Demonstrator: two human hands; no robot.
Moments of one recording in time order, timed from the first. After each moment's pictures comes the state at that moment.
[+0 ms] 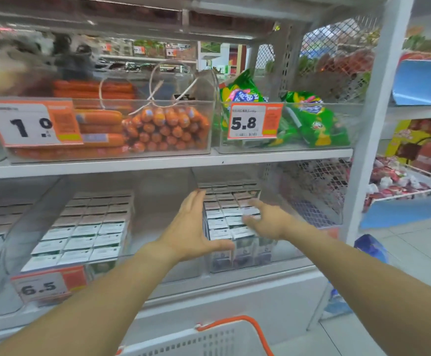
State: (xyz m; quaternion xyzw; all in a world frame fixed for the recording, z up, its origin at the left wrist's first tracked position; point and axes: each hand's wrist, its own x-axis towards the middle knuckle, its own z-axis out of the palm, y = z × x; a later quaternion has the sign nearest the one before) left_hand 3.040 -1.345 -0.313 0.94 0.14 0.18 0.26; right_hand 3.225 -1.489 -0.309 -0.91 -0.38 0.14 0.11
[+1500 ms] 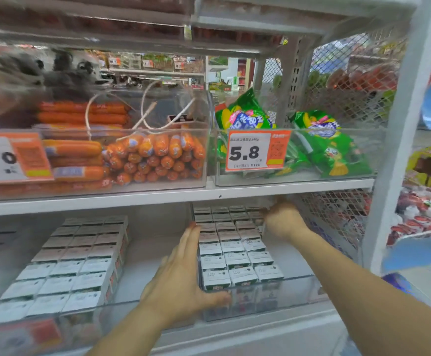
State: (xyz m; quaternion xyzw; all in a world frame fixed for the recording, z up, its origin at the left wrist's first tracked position) left_hand 3.050 -1.339 -0.334 0.94 0.21 0.15 0.20; right_hand 3.298 -1.446 -0.287 -0.90 -0.26 0.06 0.34
